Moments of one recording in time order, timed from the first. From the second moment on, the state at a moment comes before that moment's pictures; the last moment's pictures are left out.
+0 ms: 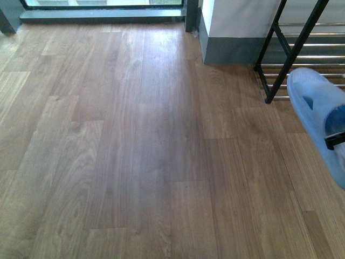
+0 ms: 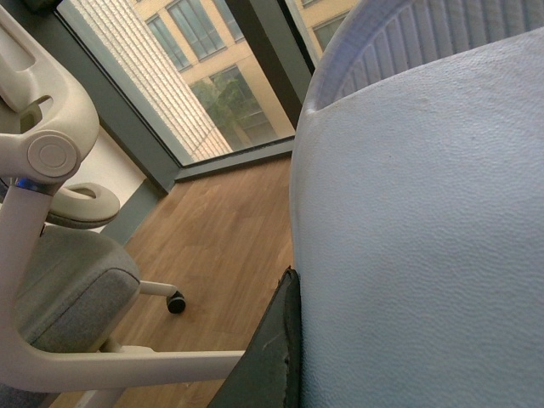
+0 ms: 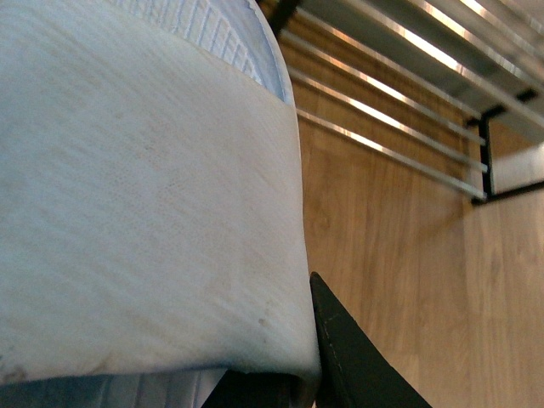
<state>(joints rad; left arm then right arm) -0.21 0.73 0.15 0.51 -0.60 0.42 -0.23 1.92 0.49 0.94 0.07 -0.55</state>
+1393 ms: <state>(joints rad) -0.21 0.73 0.15 0.51 -0.60 0.42 0.11 0.14 0.16 -0.10 0.07 -0.31</state>
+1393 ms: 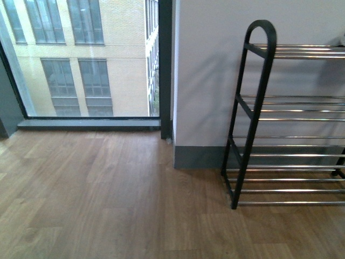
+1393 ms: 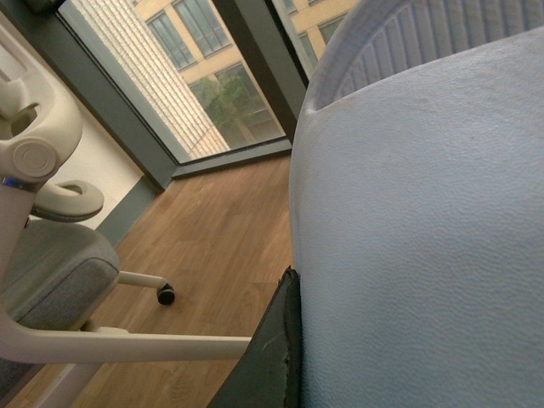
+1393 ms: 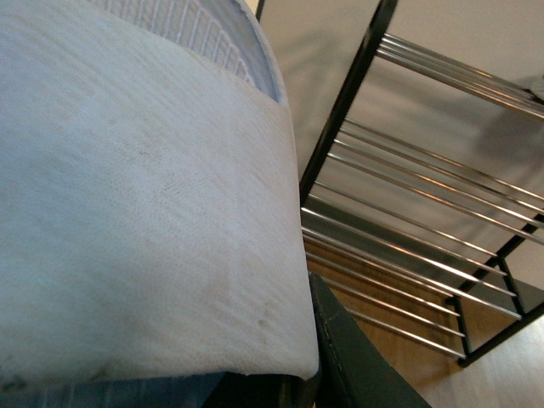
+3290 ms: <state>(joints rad) -0.21 0.73 0.15 0.51 -0.60 0.42 0.11 0.14 0.16 -0.10 0.07 -0.31</state>
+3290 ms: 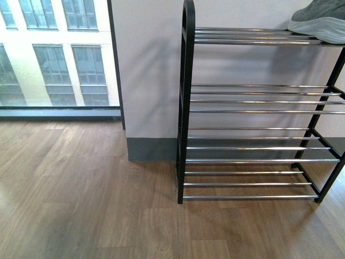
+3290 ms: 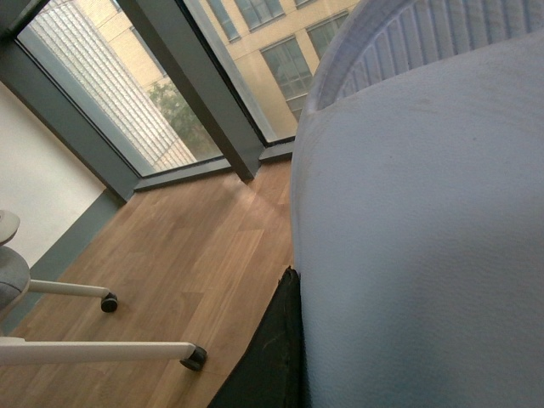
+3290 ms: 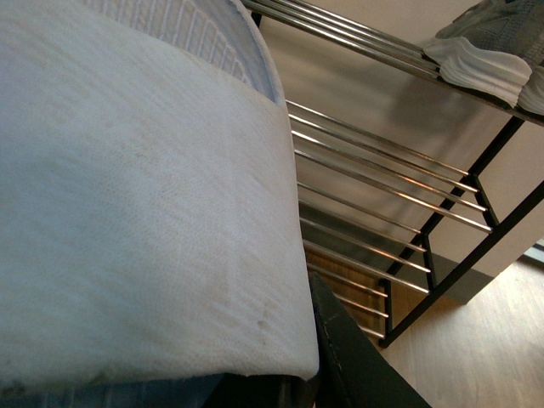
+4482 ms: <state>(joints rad) -0.21 0.74 0.15 0.51 -0.60 0.42 0.11 0.14 0.16 -0.10 0.07 -0.31</state>
